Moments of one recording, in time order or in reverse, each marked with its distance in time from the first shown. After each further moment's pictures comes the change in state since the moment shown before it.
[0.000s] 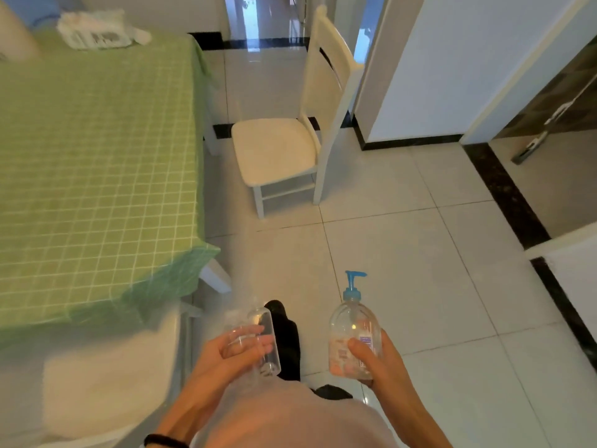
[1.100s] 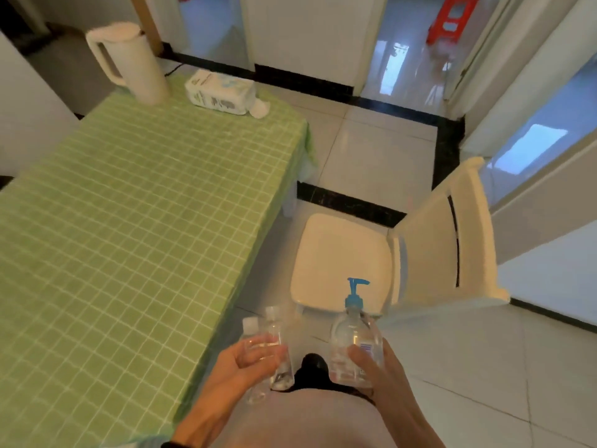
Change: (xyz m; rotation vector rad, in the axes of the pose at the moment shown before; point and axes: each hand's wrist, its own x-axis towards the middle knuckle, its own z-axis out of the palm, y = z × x) left_hand 0.344 0.325 -0.044 -0.290 0.379 0.107; right_hand 0.390 -0.449 0.151 -0.277 -0.377 -0.110
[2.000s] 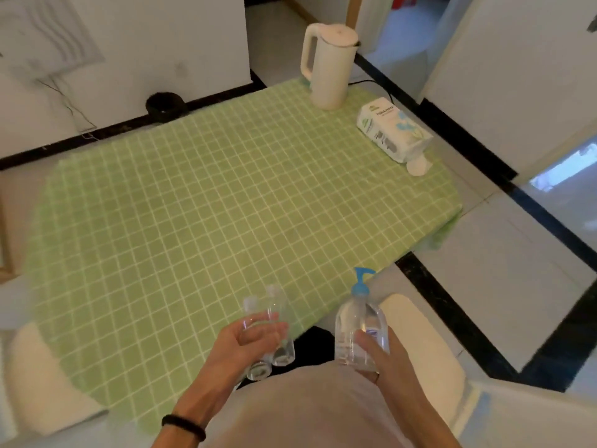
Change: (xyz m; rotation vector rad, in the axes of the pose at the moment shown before) left_hand 0.075 0.078 -0.108 -0.405 0.450 0.145; right_hand 0.195 -0.144 0.173 -0.518 -0.460 -0.037
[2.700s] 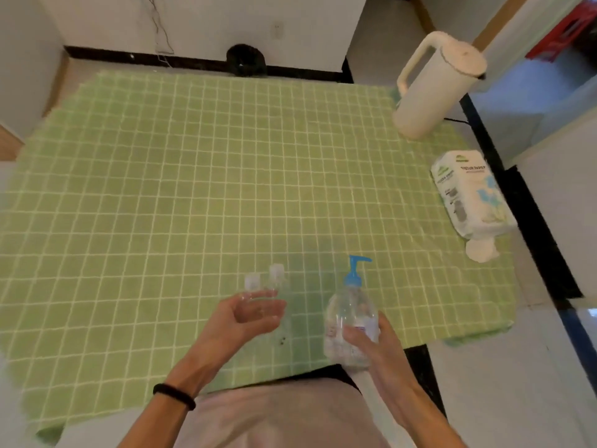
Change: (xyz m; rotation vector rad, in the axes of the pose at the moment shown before) left_hand 0.143 0.005 0.034 -0.192 0.278 0.104; right_hand 0.204 -0.094 -0.031 -0.329 -0.349 -0.020
